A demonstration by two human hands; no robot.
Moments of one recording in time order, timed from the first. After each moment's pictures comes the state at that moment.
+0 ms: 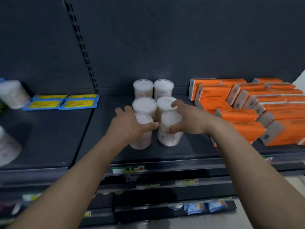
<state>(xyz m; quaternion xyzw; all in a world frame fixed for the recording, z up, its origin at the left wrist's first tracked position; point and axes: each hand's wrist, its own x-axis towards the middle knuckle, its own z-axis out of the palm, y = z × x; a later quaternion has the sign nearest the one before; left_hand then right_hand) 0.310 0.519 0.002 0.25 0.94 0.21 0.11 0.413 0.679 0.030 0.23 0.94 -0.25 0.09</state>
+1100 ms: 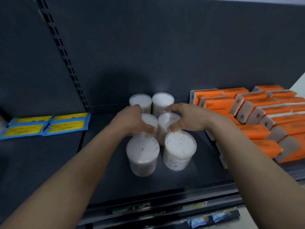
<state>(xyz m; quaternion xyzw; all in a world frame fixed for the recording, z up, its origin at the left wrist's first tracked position) 0.225 0.572 0.023 0.36 0.89 0.18 0.18 0.347 0.715 0.043 0.21 0.95 -0.22 0.08</state>
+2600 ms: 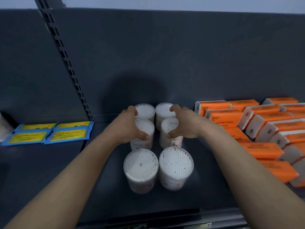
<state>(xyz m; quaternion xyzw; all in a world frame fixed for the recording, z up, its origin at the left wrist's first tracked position) 0.199 0.578 0.015 0.34 0.89 0.27 0.15 0.322 0.733 0.037 0.25 0.95 -0.19 0.07</state>
